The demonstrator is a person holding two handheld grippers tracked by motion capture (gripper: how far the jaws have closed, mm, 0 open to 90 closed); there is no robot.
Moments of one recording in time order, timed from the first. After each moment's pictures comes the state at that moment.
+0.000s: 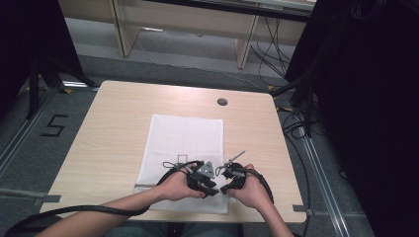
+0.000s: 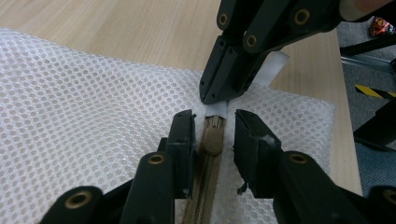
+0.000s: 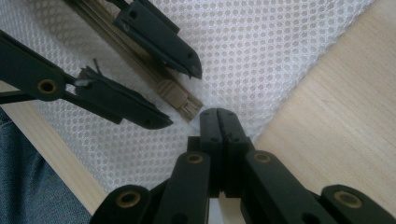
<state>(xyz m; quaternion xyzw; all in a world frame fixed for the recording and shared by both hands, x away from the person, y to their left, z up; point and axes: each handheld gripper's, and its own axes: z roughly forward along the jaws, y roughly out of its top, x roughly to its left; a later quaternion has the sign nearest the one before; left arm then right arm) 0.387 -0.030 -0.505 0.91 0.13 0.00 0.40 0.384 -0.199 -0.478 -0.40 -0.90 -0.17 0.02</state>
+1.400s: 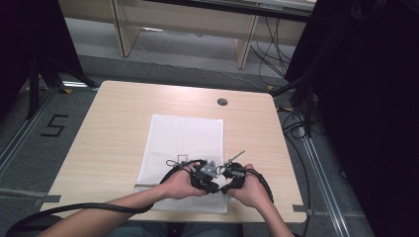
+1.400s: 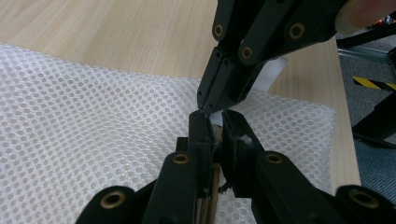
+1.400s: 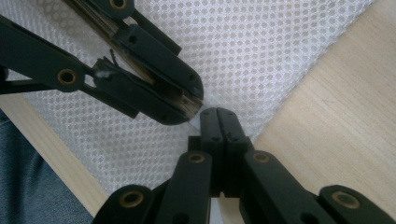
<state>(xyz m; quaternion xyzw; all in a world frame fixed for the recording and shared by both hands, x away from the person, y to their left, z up) 0.389 -0.036 -0.501 0.91 0.12 -0.01 0.39 0.385 -0.198 -0.478 -0.40 -0.90 -0.16 0.02</state>
